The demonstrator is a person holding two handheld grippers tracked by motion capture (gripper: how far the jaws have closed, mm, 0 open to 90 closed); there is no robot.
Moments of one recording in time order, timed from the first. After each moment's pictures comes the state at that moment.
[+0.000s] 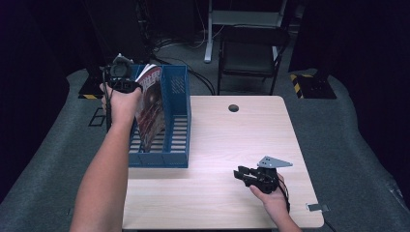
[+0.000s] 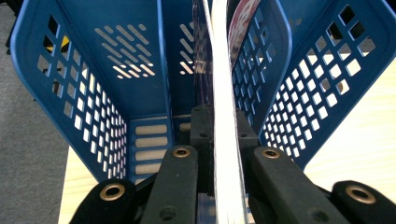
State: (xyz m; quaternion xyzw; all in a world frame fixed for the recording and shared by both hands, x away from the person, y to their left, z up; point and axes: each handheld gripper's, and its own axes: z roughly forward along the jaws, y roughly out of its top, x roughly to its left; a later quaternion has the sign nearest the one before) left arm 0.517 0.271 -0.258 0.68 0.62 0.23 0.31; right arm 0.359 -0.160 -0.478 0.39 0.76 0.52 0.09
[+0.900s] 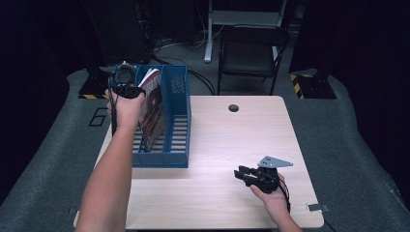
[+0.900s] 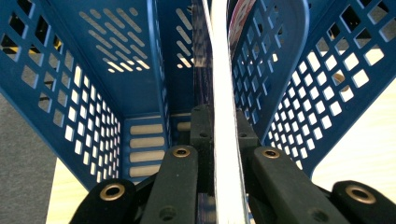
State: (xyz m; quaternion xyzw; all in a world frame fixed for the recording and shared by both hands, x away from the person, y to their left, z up) left arm 0.521 0.267 -0.282 0.68 0.62 0.23 0.31; right arm 0.359 -0.161 -0.478 0.39 0.76 0.52 0.09
